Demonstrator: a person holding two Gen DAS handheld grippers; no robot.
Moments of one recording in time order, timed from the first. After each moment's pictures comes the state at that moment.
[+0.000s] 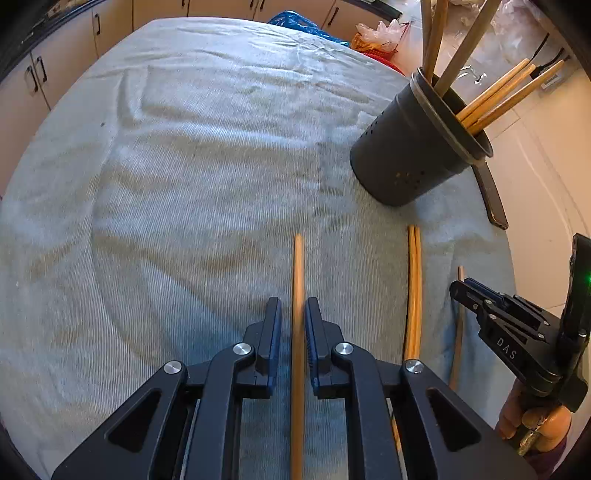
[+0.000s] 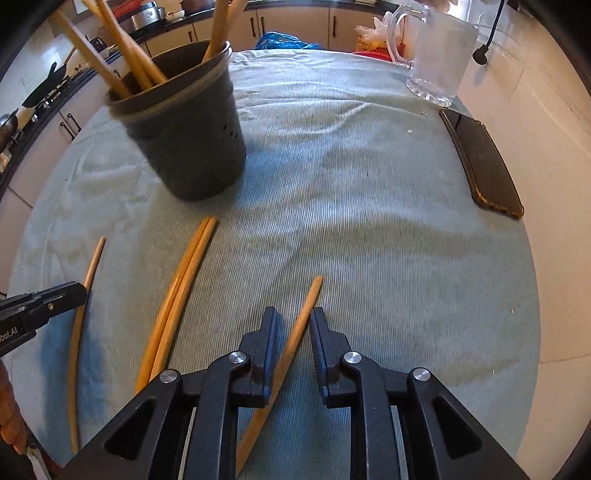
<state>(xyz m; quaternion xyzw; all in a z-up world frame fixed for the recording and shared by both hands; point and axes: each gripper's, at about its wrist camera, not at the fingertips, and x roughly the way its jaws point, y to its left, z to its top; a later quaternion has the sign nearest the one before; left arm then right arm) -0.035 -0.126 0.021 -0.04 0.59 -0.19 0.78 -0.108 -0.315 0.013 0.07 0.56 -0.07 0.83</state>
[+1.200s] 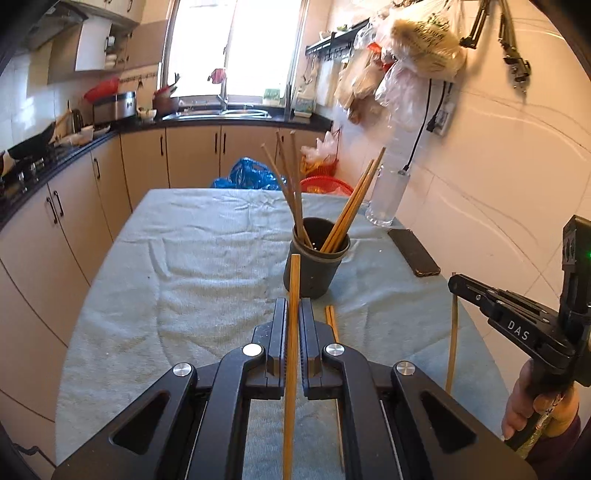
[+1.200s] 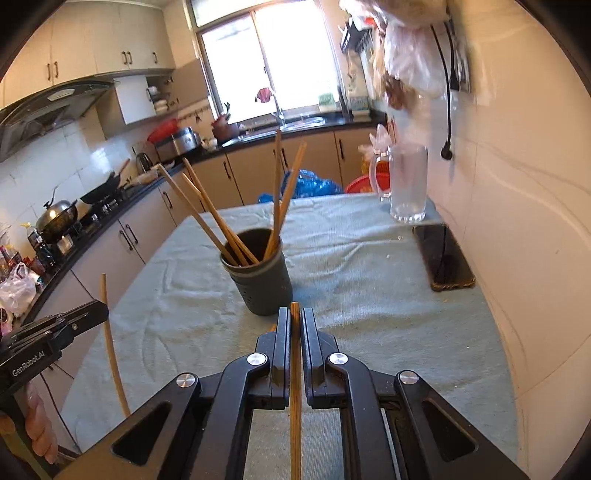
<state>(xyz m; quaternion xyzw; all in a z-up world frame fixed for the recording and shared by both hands) -0.154 -0.115 0.169 0.01 0.34 -0.24 0.91 -0.219 -0.315 0.138 0.12 0.30 -0.03 0.94</state>
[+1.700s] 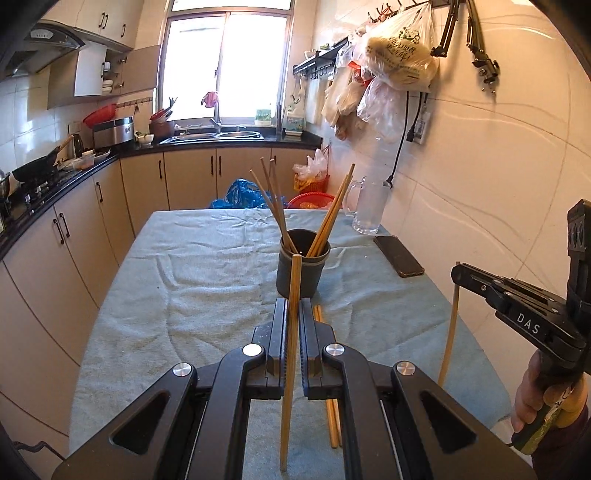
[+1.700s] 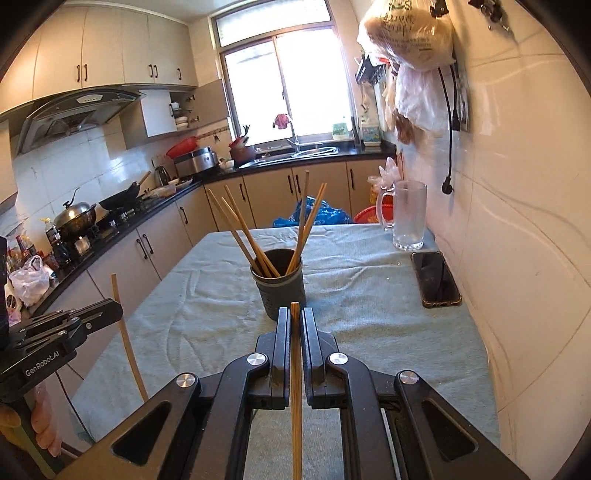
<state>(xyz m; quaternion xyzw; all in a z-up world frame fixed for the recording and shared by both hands) -0.205 -0.109 0.191 0.02 0.30 -0.25 0.92 -0.273 -0.296 0.167 0.10 0.26 -0.02 0.96</state>
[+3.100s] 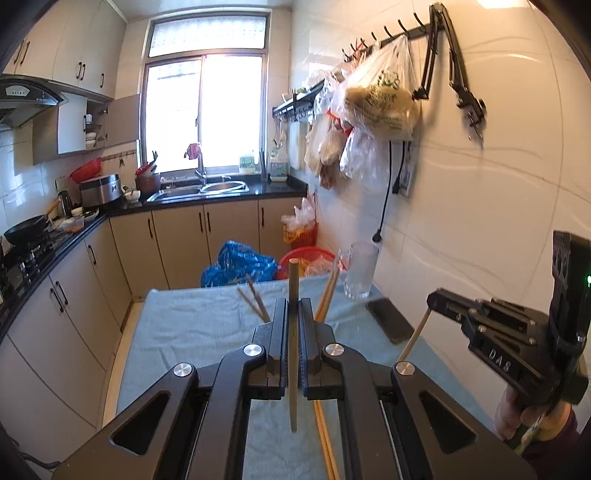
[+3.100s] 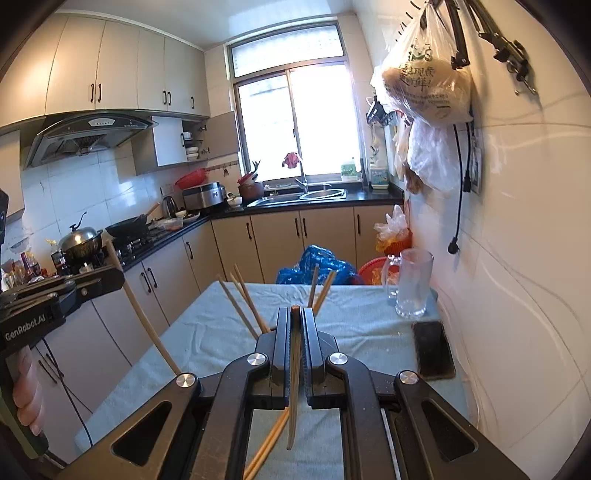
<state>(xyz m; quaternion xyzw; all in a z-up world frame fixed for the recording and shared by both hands) -0.155 -0.146 0.306 0.05 0.22 -0.27 0.94 -0.232 -0.306 0.244 0.07 0.19 -0.01 0.98</state>
